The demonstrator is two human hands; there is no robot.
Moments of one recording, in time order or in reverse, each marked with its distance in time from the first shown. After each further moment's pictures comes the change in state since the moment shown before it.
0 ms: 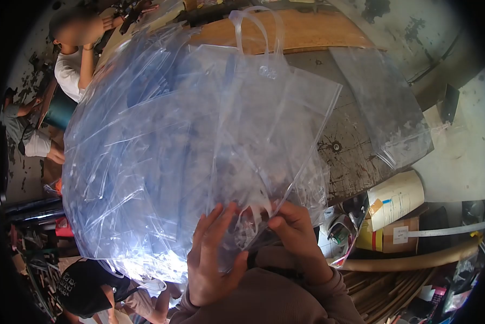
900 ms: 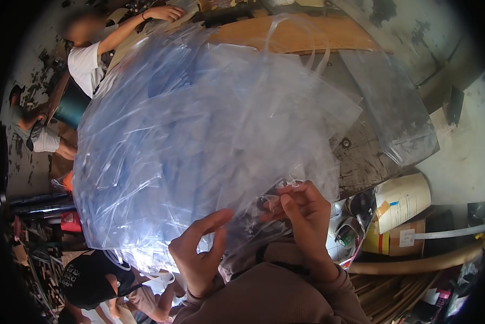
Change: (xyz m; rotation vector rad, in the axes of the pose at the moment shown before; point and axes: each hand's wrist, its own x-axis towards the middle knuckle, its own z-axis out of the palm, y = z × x) left_hand -0.010 -0.011 -0.011 -0.115 0.295 -0.142; right_hand 0.005 -0.016 0.025 -0.038 0.241 -0.090
